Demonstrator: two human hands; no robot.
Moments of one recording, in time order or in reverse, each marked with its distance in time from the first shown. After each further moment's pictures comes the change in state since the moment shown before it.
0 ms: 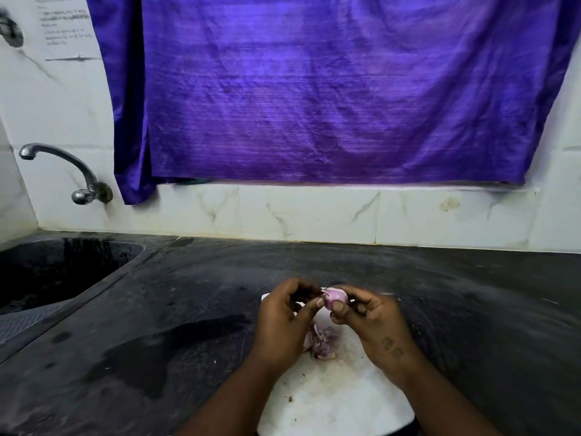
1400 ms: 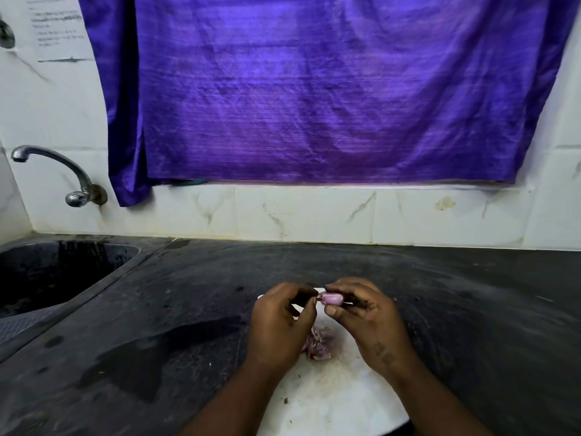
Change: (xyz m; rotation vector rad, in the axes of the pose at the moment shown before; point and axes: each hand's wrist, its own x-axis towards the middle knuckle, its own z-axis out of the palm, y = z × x) left_hand -0.005 0.007 0.000 0.237 0.086 0.163; right_hand 0.004 0.014 -0.003 -0.097 0.069 -0.137
